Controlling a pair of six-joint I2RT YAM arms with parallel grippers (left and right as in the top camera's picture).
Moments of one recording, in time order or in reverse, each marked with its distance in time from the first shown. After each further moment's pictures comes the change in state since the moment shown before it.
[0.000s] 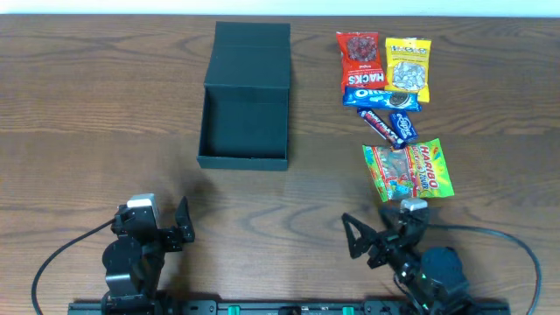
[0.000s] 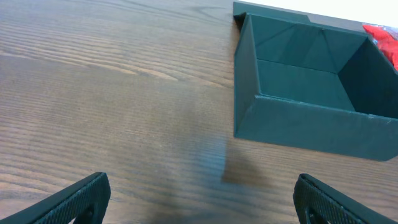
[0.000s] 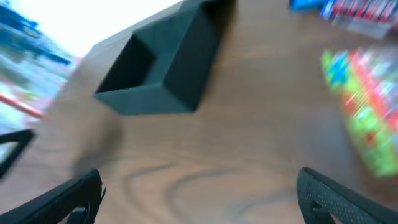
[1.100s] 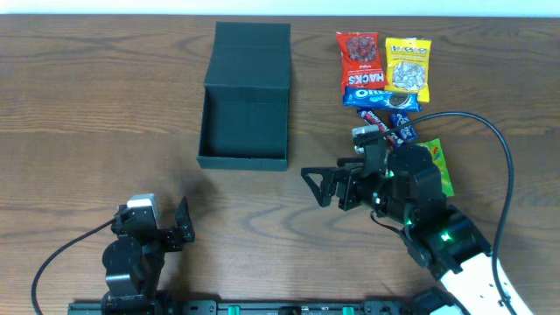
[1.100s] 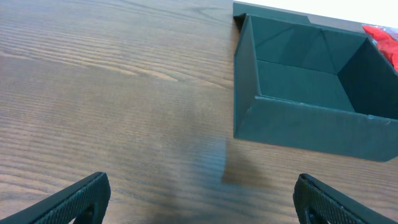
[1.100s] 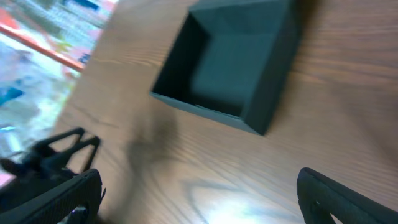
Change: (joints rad) left arm 0.000 -0.001 0.000 0.002 0.000 0.000; right arm -0.012 0.941 0.566 0.153 -0.240 -0.117
